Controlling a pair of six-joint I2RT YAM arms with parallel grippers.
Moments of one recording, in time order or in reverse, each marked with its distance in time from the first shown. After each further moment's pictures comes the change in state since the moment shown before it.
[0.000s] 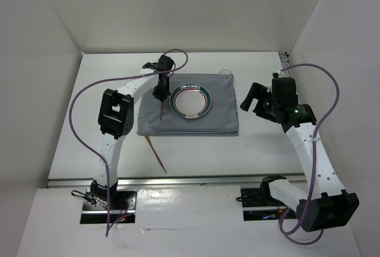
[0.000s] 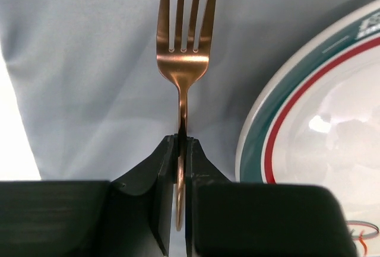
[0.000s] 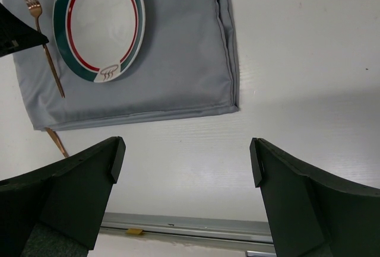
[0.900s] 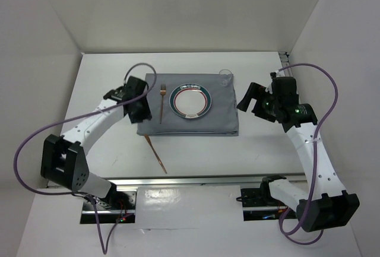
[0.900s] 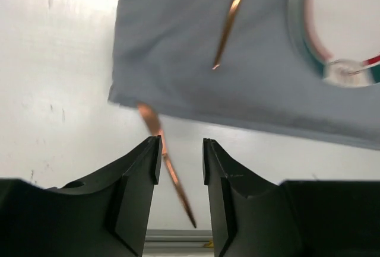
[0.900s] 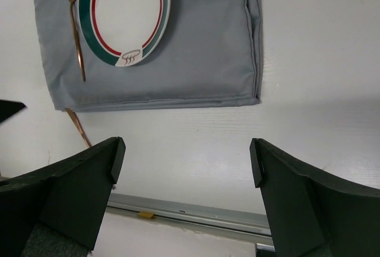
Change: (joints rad) left arm 0.019 -0.777 -0.692 0.079 0.061 -0.227; right arm 0.000 0.000 0.018 -0.018 -0.092 0.001
